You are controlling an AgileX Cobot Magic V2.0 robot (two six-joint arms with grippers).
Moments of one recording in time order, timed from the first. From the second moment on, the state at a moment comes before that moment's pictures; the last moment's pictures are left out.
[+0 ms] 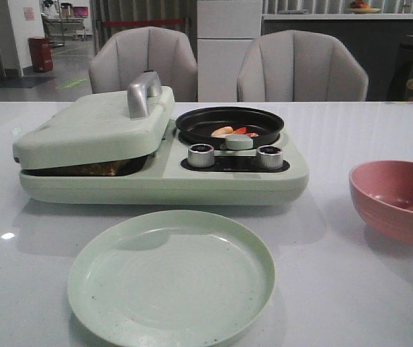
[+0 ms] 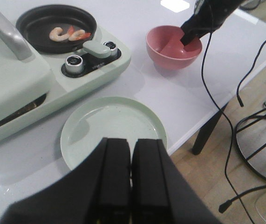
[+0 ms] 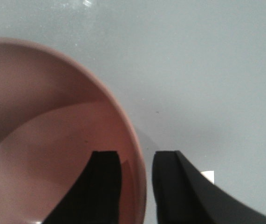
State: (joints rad) left arm -0.58 0.60 -0.68 -0.40 0.70 0.30; right arm -0.08 1.65 -0.89 0.09 0.44 0.02
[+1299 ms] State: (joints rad) left arm -0.58 0.60 -0.68 -0.40 0.70 0.30; right arm 0.37 0.52 -0.74 -0.02 1.08 0.08
